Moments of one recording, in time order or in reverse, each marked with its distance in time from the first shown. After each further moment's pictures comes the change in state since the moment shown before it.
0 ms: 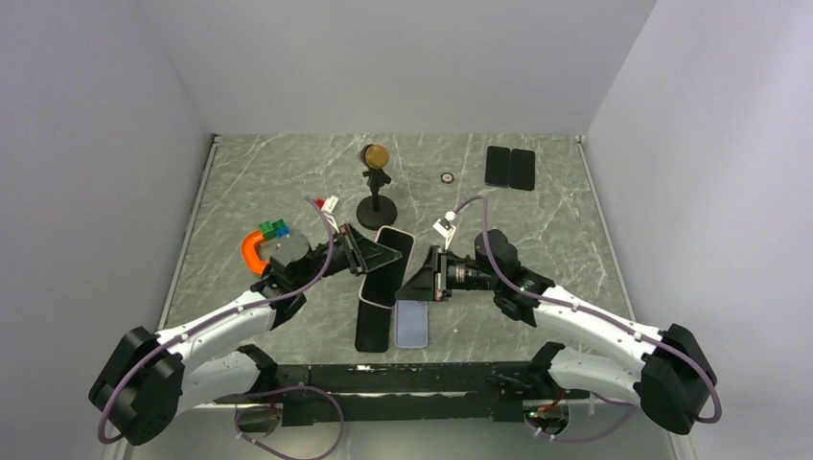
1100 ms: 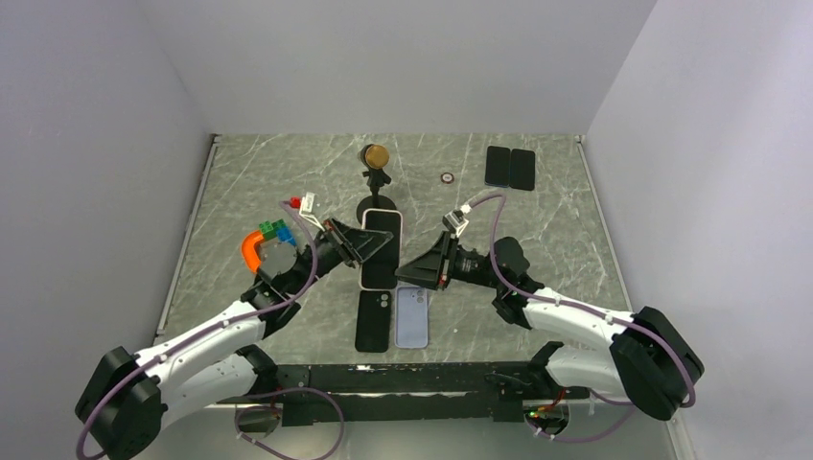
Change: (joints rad) left arm -0.053 -0.095 -0.020 0.031 -0.270 0.062; right arm -0.063 0.122 -0.146 0.607 -0.010 0.382
